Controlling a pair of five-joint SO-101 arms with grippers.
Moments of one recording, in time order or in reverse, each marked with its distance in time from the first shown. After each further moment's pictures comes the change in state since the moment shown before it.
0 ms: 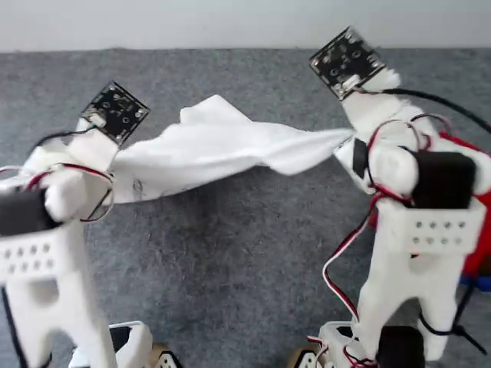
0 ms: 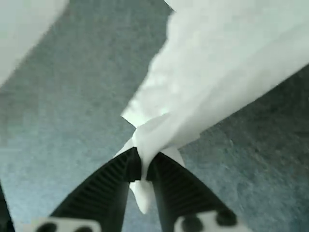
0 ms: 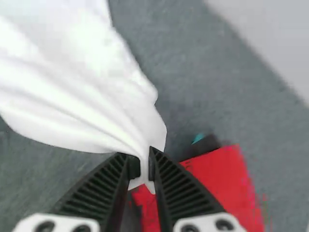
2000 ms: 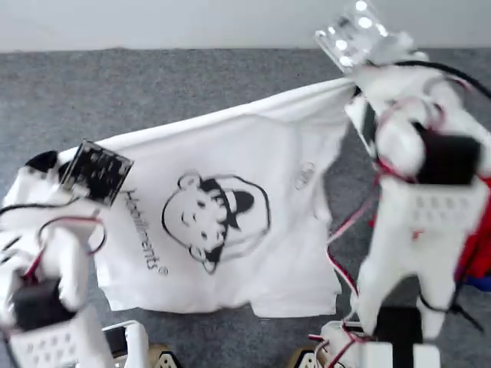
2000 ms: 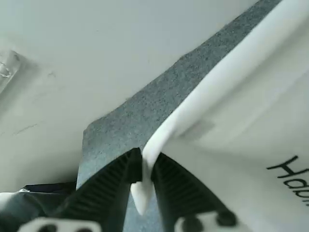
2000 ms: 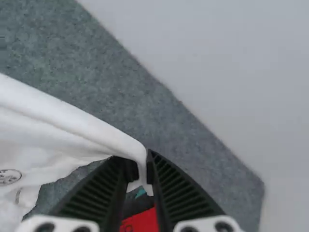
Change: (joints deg) left arm -7.4 -28.7 35.0 -32.3 0.1; right arm 2.7 9.8 -3.4 -16.8 7.0
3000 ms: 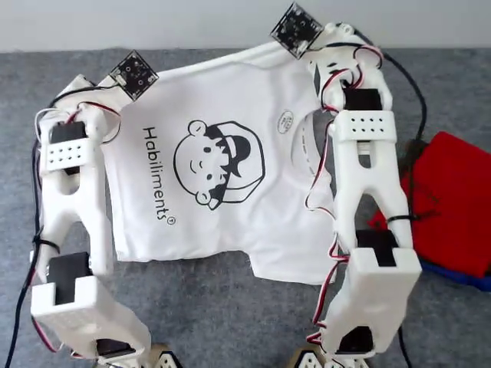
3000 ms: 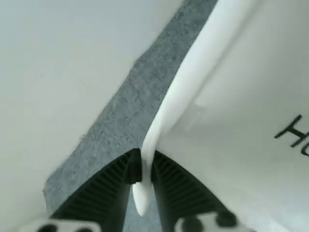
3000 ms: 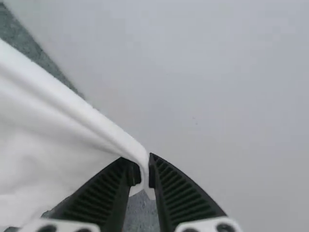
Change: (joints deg) left arm 4.5 73.6 -39.1 -20.1 -14.2; right arm -2.9 32.4 7.5 -55.7 9.8
